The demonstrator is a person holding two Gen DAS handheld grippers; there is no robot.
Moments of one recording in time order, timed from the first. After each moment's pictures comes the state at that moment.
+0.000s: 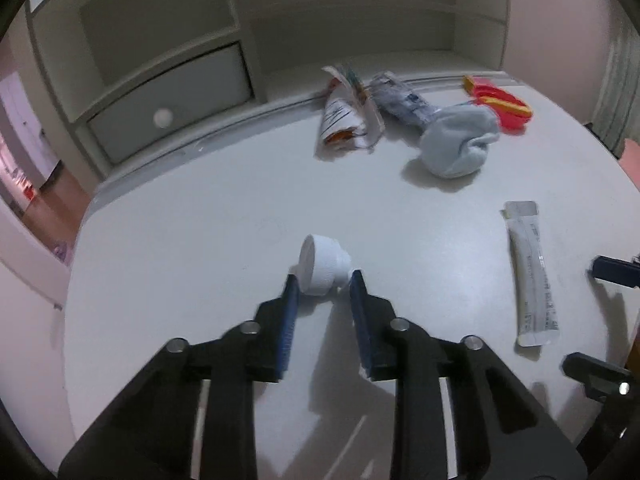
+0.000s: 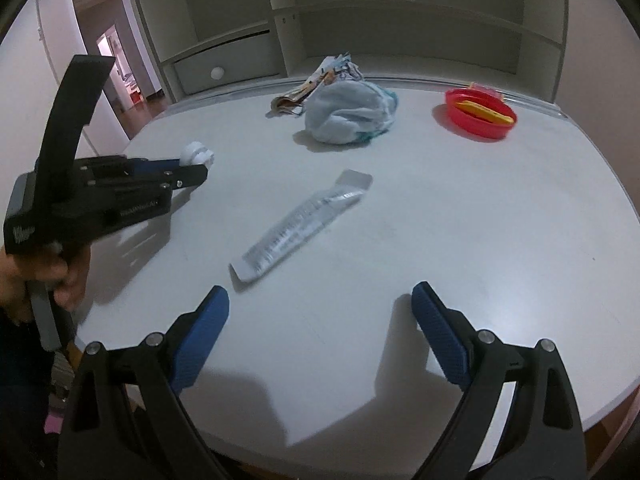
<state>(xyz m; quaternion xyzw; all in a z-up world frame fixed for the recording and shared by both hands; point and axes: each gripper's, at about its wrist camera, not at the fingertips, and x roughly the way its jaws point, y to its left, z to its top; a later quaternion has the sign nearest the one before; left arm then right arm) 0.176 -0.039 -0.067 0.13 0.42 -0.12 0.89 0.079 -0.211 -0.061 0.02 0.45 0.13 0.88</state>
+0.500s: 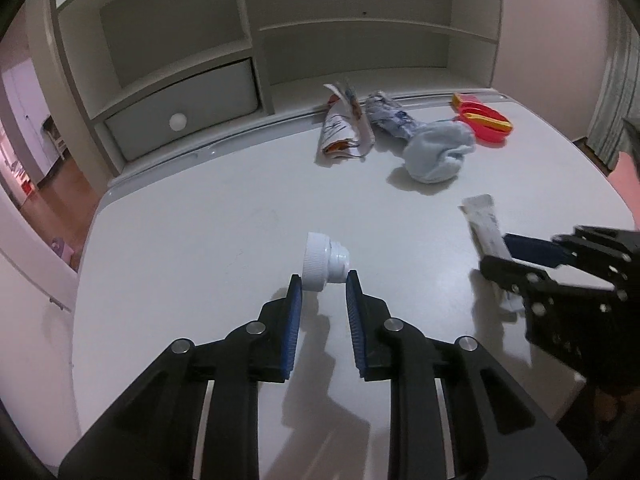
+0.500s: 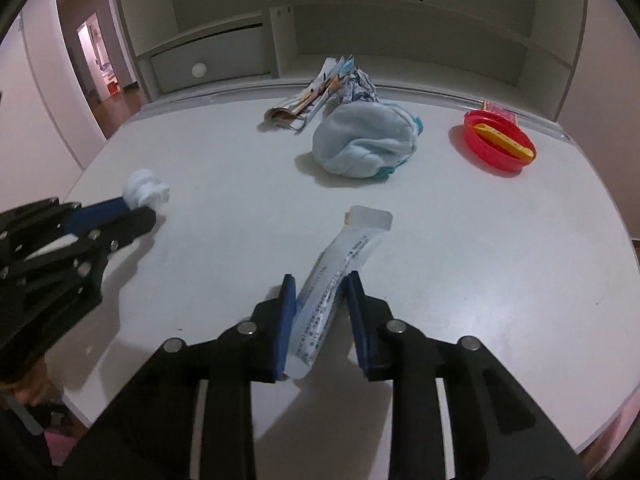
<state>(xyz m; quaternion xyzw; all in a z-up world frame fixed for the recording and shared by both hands) 0.144 -0.030 -0.043 0.11 0.41 -0.13 0.90 0.121 -0.179 -0.058 0.00 0.47 0.08 0.88</state>
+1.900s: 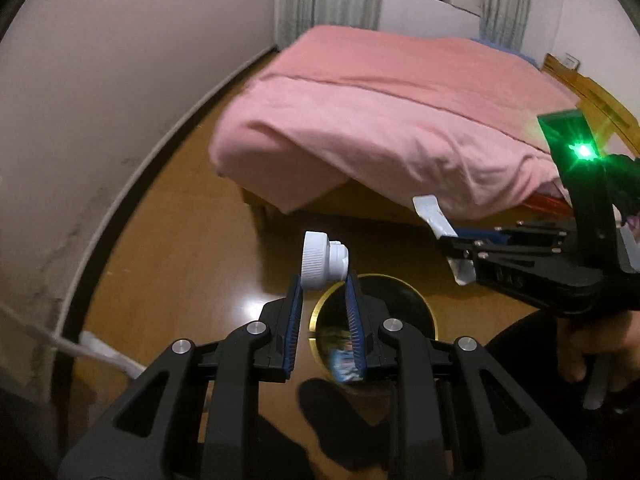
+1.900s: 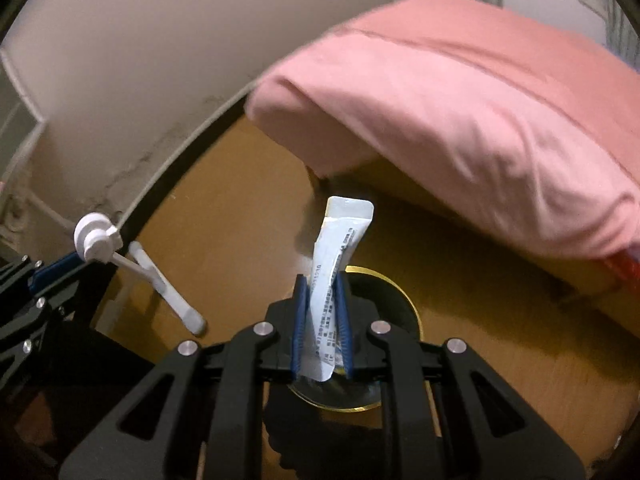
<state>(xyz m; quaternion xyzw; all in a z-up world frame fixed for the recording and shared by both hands) -0.148 -0.550 -0.166 0.26 0.36 -0.61 0.66 -0.307 -0.677 -0.188 0.30 0.44 -0.38 0.76</state>
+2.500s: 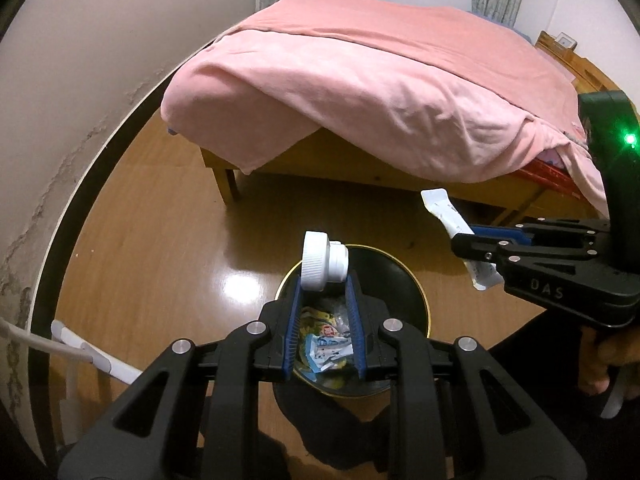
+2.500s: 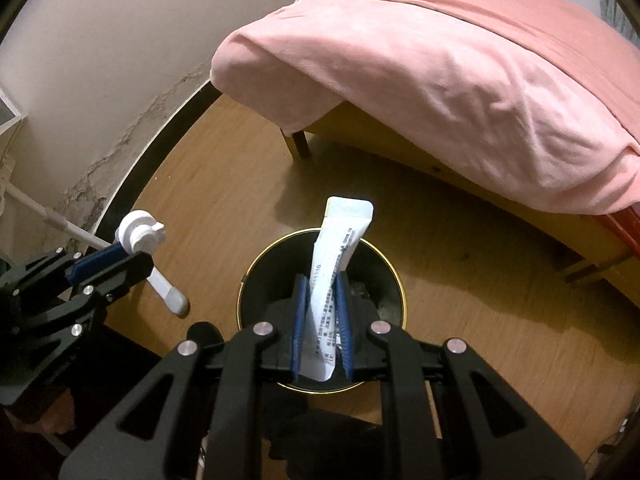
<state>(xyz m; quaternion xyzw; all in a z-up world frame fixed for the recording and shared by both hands) -0.174 -0.591 -0.241 0.29 0.39 -0.61 0.62 -0.344 -0.684 -0.241 0.32 0.46 -0.37 0.74</state>
